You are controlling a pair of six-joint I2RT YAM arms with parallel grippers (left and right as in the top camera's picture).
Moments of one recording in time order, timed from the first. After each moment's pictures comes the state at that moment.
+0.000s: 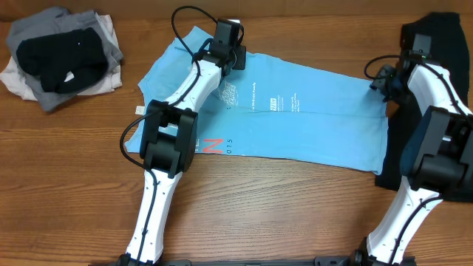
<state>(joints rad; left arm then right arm) -0.34 2.60 2.15 -0.37 -0.04 -0.23 -0.27 2.22 1.71 -0.71 0.04 0.33</state>
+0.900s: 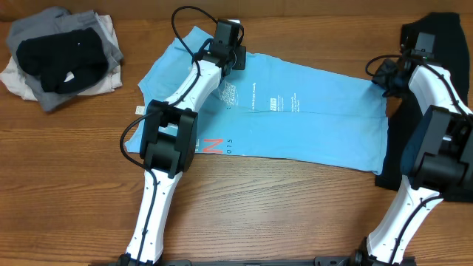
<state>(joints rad) -0.34 2.60 2.15 -0.37 -0.04 -0.23 -0.28 2.24 1.71 -0.61 -0.04 0.33</state>
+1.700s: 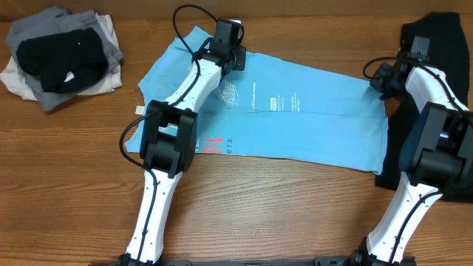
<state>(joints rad) -0.34 2.60 2.17 -0.41 -0.05 -0.19 -0.28 2.27 1.71 -0.59 -0.02 0.33</state>
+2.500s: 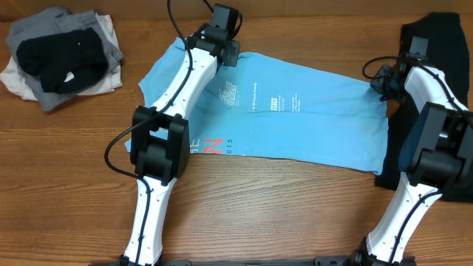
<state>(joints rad) -0.34 2.46 2.20 -0.70 -0.18 -0.10 -0.27 2.27 1.71 -0.63 0.04 0.38</state>
